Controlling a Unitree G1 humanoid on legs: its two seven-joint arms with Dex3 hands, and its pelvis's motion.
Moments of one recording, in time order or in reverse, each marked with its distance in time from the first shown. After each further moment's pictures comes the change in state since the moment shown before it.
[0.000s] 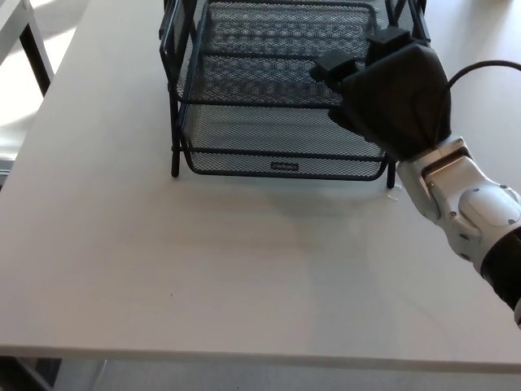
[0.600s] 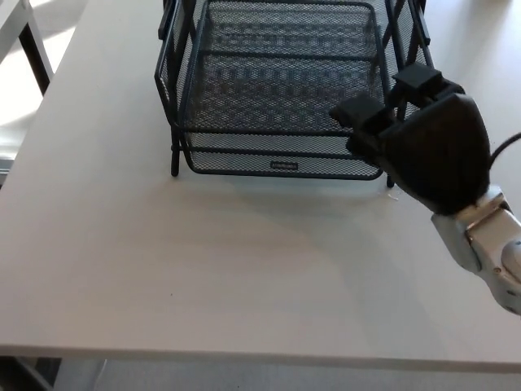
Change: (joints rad) left_arm -0.021 0.000 -0.001 0.043 0.002 -0.017 0.019; right_arm 0.271 -0.183 -0.020 -0.346 -0.047 -0.054 -0.211
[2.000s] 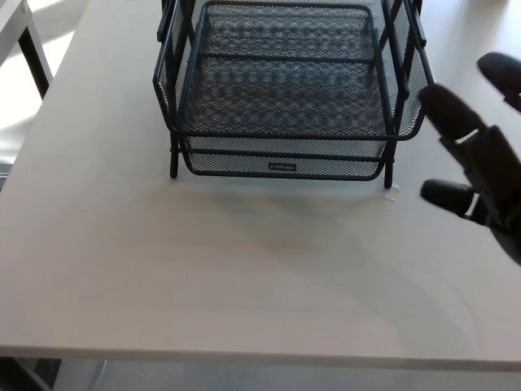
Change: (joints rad) left_arm 0.001 -0.019 0.013 0.052 0.002 -0.074 0.032; right_arm 0.431 -0.209 -0.359 -0.531 -0.049 -0.074 -0.054
